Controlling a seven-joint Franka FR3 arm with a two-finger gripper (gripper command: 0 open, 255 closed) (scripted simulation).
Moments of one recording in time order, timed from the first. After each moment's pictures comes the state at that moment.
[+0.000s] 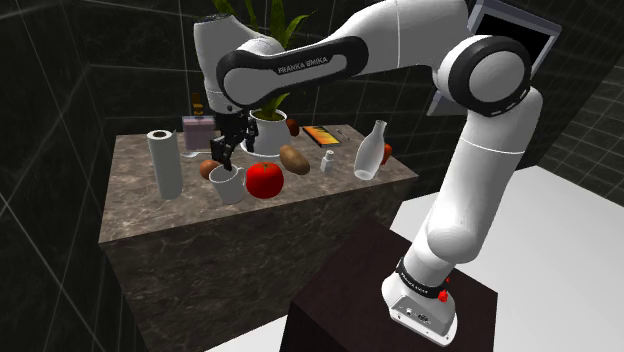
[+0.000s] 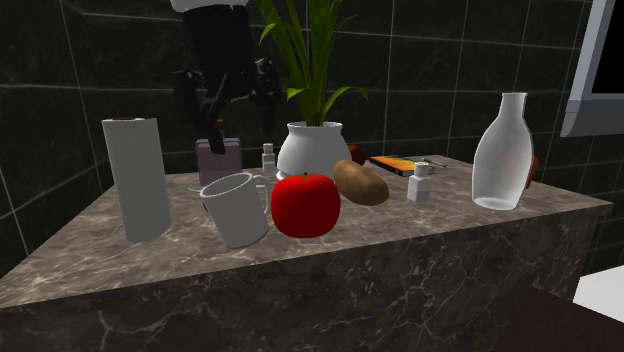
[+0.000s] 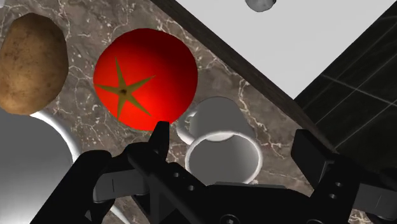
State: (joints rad) arm 0.08 0.13 0.37 -1.83 -0.23 1.85 0.34
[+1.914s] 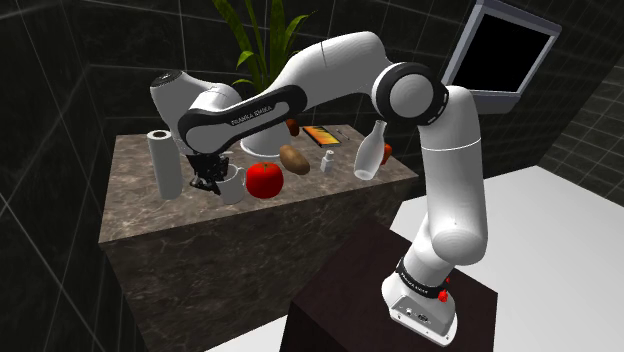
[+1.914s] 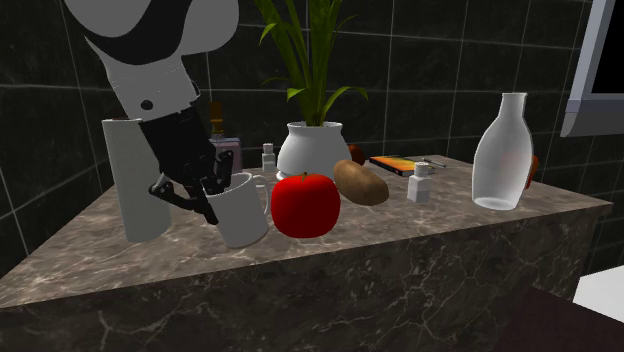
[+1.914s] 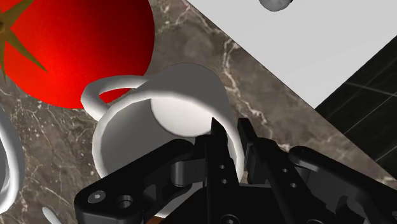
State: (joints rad) arm 0.18 0.51 0.35 -1.59 -0.41 1.85 0.47
